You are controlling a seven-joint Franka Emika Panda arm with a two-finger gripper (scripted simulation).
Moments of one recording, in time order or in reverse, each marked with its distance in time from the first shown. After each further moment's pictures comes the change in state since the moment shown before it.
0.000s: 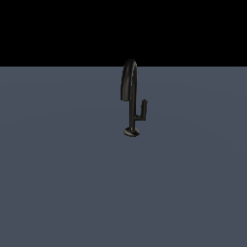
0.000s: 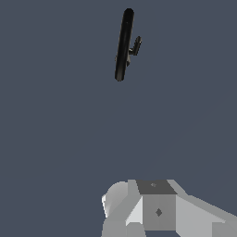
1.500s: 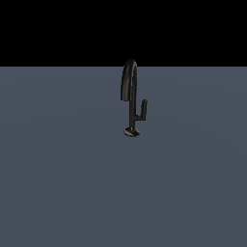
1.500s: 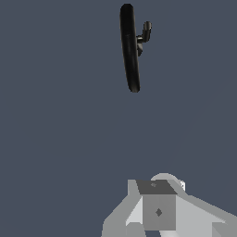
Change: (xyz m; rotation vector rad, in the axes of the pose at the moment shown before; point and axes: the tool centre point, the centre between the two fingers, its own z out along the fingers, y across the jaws) arm 0.105 -0.003 0.022 0.238 -0.224 0.253
